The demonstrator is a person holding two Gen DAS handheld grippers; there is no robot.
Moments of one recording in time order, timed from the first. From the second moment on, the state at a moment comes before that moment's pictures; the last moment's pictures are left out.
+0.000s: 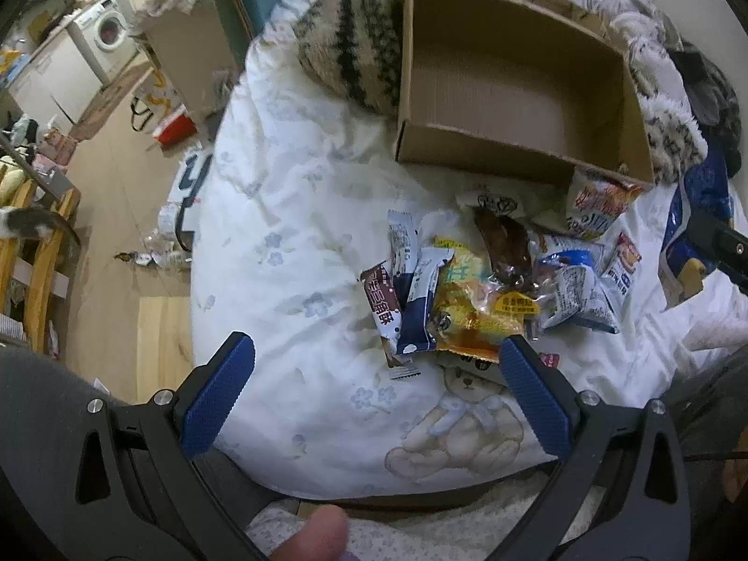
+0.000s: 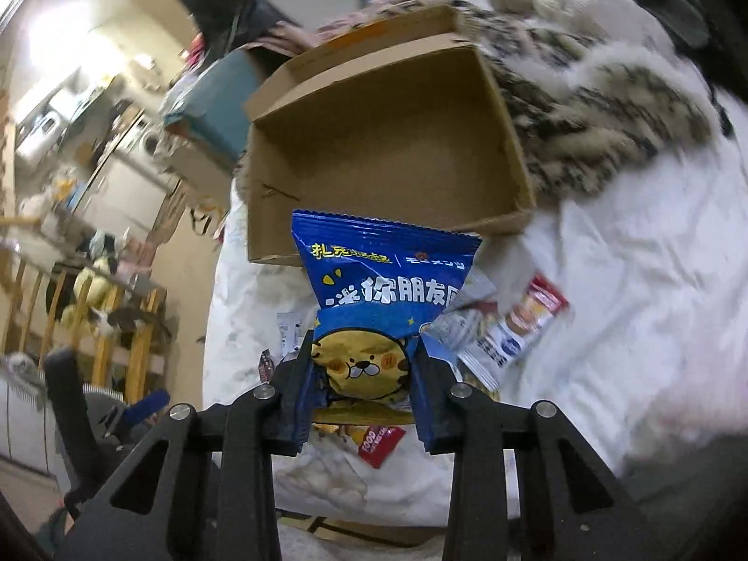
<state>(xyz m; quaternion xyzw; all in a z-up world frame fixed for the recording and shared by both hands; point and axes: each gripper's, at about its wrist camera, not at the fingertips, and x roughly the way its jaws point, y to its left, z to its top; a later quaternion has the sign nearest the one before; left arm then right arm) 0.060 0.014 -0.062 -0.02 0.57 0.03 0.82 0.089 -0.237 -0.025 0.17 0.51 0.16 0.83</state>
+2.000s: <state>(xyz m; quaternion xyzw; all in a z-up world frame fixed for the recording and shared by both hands) 0.149 0.023 -0.013 -0.05 0.48 0.00 0.88 0.108 -0.228 -0.005 0.05 0.46 0.09 0.88</state>
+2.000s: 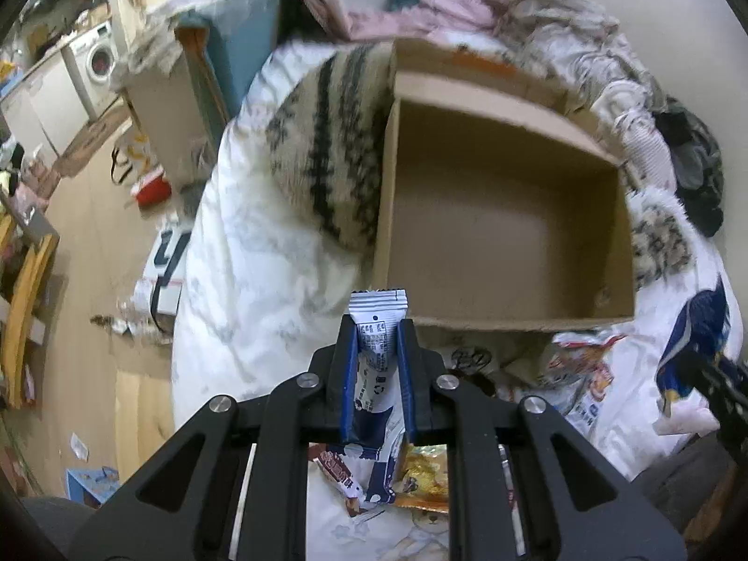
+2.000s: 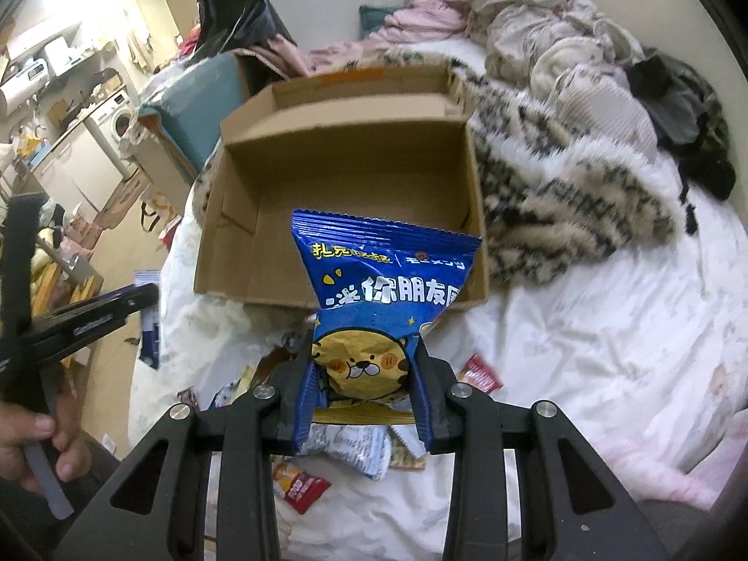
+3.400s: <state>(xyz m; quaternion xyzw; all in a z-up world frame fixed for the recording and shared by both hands) 0.286 -0.062 -0.084 0.04 0.53 -0.05 0.84 0.278 -0.186 -0.119 -0.04 0.59 0.07 0.80</state>
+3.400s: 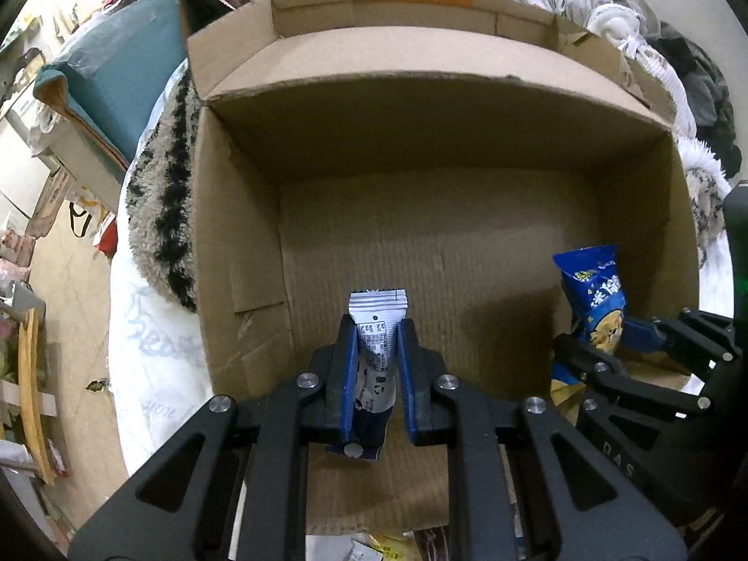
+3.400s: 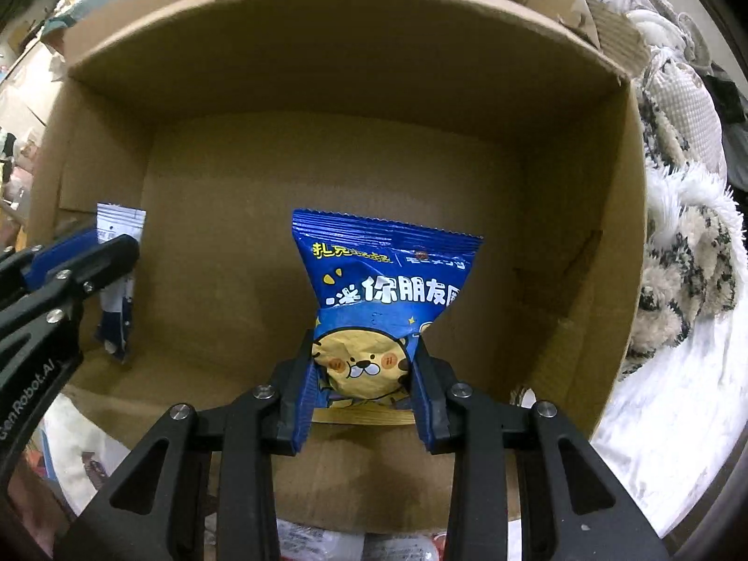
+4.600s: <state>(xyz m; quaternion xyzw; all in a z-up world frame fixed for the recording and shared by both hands) 0.274 -0.068 -0.066 0.02 0.52 -0.06 0.85 0.278 -0.210 -0.111 -0.01 0.55 0.07 0.83</state>
